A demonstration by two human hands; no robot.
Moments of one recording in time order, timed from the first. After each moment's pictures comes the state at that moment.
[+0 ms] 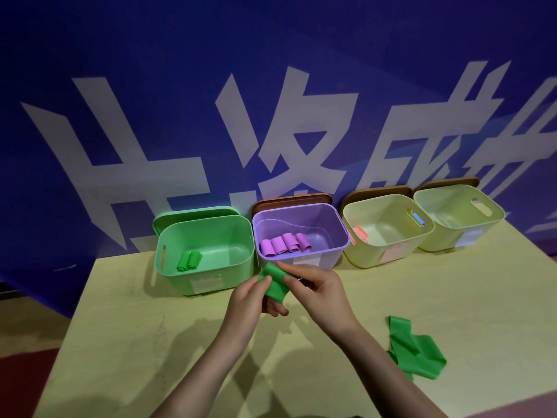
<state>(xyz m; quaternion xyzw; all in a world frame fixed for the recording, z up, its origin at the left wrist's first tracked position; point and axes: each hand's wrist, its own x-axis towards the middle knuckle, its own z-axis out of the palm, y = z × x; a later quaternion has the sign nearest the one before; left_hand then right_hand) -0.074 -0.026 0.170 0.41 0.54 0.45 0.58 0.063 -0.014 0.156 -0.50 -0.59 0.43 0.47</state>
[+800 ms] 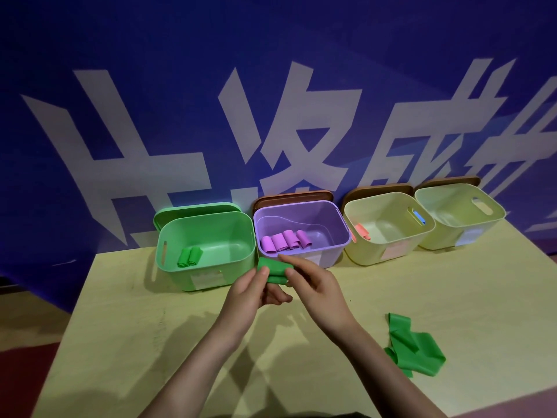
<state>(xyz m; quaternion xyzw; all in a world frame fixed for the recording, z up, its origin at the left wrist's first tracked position) -0.082 -0.024 0.167 0.42 0.50 0.46 0.61 0.057 -0.018 0.158 -0.48 -0.58 0.47 0.47</state>
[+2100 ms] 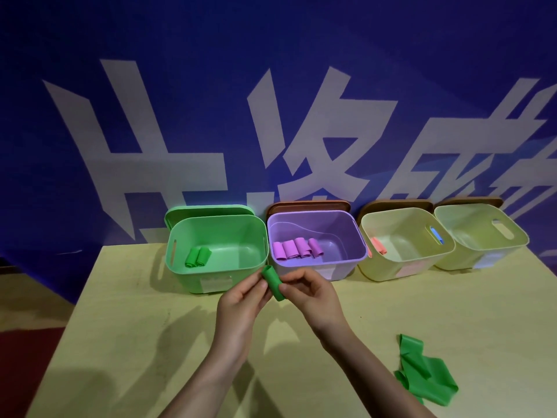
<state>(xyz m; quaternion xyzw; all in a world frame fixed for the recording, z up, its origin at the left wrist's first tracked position) -0.100 -0.007 0.139 0.23 0.46 0.62 0.59 0.024 0.012 0.141 -0.51 -0.47 0.55 0.46</state>
